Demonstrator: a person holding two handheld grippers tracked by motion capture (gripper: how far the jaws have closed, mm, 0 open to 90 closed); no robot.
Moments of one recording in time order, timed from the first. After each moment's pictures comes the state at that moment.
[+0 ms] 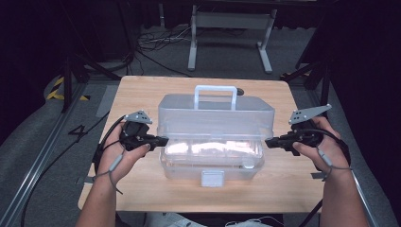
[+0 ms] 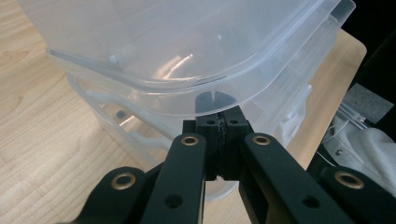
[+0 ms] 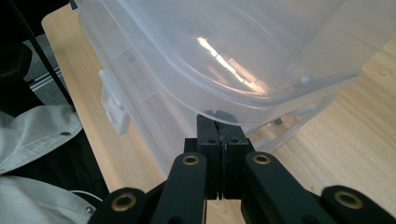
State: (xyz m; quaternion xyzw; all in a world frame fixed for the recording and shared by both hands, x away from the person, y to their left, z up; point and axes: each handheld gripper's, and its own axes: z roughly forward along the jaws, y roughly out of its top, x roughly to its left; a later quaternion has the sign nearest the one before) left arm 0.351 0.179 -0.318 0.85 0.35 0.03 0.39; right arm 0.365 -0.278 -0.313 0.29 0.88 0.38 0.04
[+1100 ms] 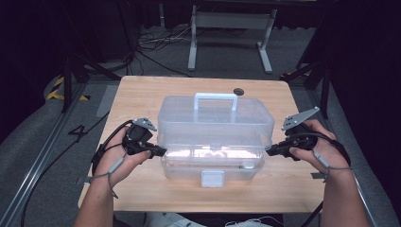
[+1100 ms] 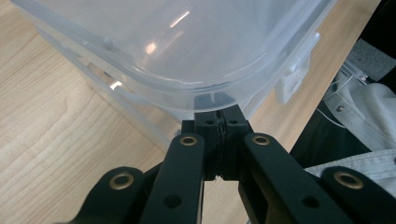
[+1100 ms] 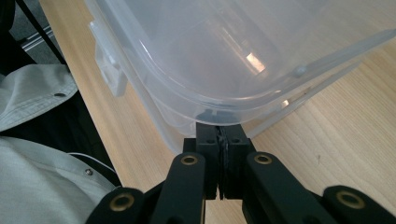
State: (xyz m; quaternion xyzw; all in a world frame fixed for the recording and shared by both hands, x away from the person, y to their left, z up) left arm 0.347 0.175 -0.325 0.88 0.35 0.00 0.31; right arm 0.365 -0.272 -0.324 0.28 0.91 0.31 0.01
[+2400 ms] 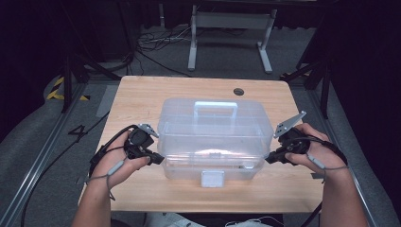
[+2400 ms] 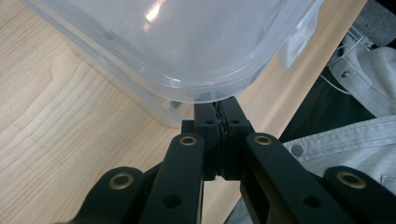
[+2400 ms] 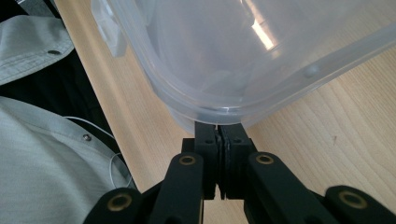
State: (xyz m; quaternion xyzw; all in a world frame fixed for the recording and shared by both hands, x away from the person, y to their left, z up) left arm 0.344 0.173 -0.333 0.90 0.34 -0.02 0.25; right arm 0.365 -0.262 -0.337 0.25 0.94 0.24 -0.01
